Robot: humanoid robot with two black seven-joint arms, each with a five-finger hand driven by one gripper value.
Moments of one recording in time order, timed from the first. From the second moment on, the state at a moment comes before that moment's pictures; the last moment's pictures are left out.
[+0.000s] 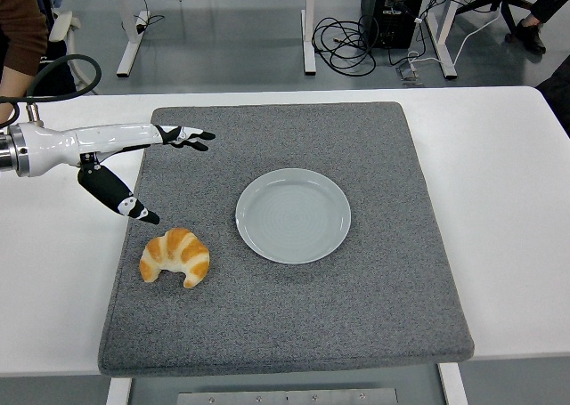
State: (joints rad) left arm -0.98 0.94 -0.44 -1.52 1.24 -0.39 -0.27; right arm -0.07 0.00 0.10 0.13 -0.15 -0.06 0.32
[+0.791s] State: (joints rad) left arm -0.73 0.84 -0.44 -1.53 1.44 -0.12 -0.32; right arm -0.05 0.00 0.10 0.13 -0.15 -0.06 0.32
